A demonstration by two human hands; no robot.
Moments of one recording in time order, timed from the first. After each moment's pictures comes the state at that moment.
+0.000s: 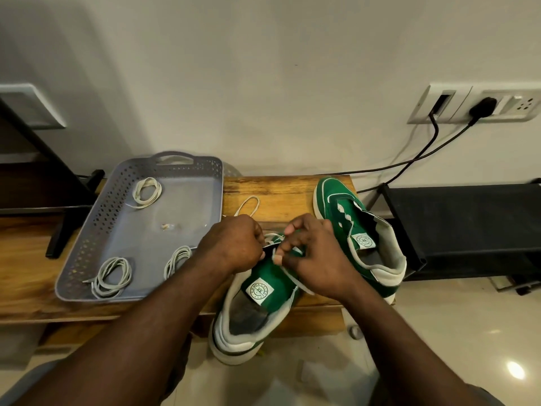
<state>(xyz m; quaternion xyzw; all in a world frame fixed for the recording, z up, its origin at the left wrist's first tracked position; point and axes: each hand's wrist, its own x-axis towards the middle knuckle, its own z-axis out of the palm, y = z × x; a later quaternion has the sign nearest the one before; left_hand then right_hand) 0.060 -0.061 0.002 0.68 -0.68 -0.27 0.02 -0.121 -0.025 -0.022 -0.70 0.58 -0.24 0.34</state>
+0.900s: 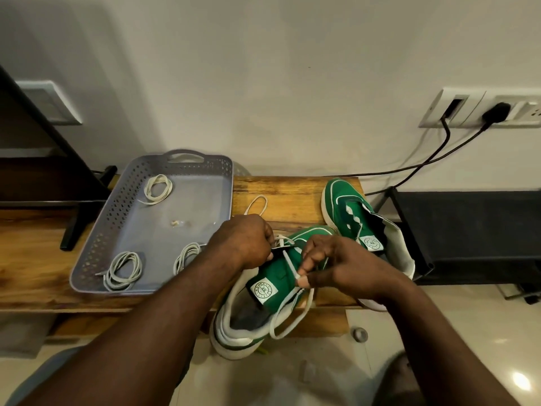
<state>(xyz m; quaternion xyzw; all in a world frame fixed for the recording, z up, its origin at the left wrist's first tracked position) 0.062 -0.064 0.002 0.67 -0.68 -0.29 0.00 -0.153 -0.018 0.004 -0.69 0.52 -0.15 0.49</state>
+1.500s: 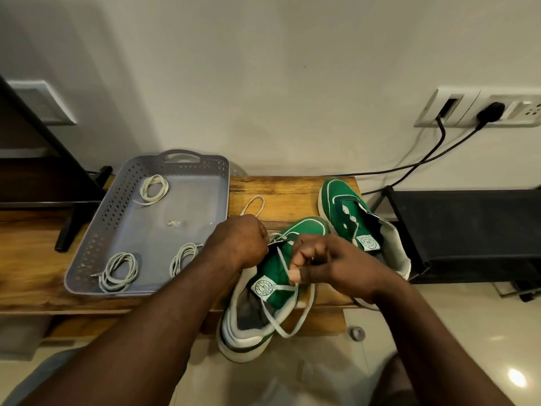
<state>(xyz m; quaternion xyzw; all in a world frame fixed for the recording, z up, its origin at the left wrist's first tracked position) 0.060 -0.063 0.002 0.70 -0.66 -0.27 0.01 -0.149 -0.018 0.002 -0.68 0.42 -0.19 0.56</state>
